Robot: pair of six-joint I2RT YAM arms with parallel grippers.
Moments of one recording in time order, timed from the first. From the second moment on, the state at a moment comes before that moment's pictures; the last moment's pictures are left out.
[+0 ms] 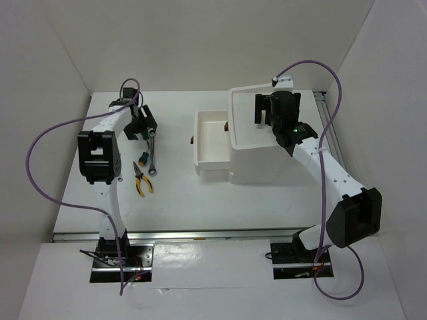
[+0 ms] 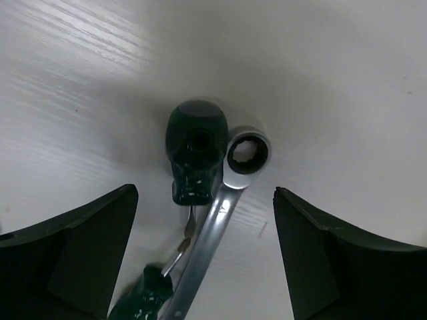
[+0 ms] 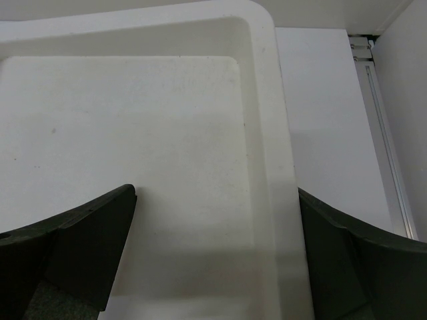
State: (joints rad) left arm 0.02 2.16 1.78 -0.68 -0.04 -0.50; right arm 0.35 1.42 1.25 -0.24 0.40 0.09
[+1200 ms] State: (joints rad) left arm 0.09 2.31 1.93 -0.77 -0.02 -0.54; right arm 0.36 1.43 1.25 -0.24 0.43 0.09
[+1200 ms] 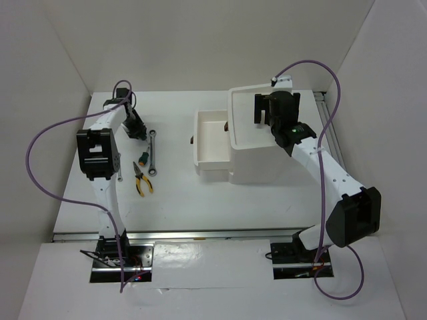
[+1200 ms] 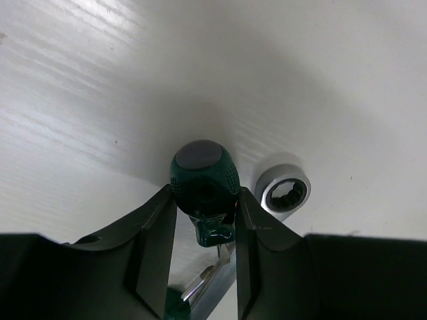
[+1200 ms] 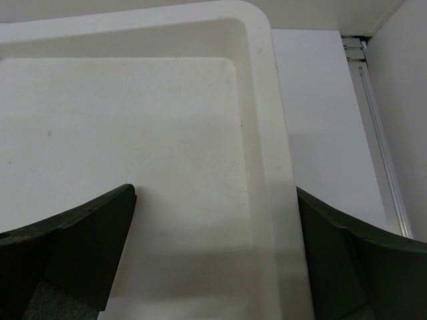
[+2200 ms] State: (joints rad) left arm -0.52 1.97 1.88 -0.54 0.07 -0.66; right arm 0.36 1.42 1.25 -0.24 0.44 0.09
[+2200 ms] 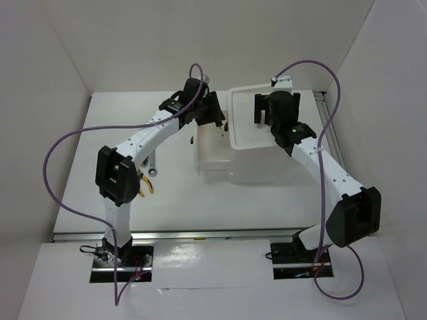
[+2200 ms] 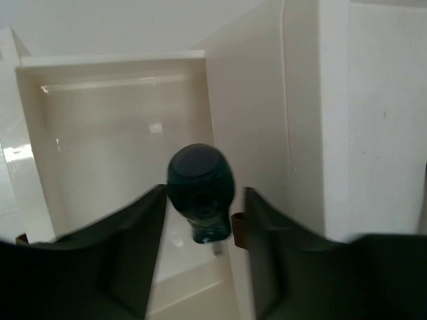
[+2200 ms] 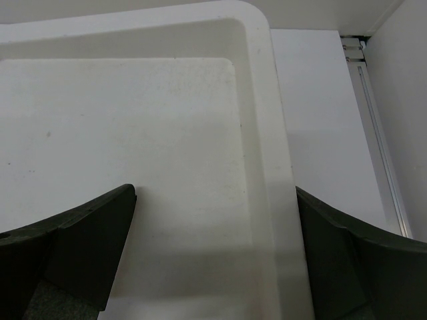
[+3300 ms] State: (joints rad) left arm -0.05 1.78 1.38 -0.73 -0.24 -0.40; right arm 0.36 1.43 1.24 -0.22 0.42 0.08
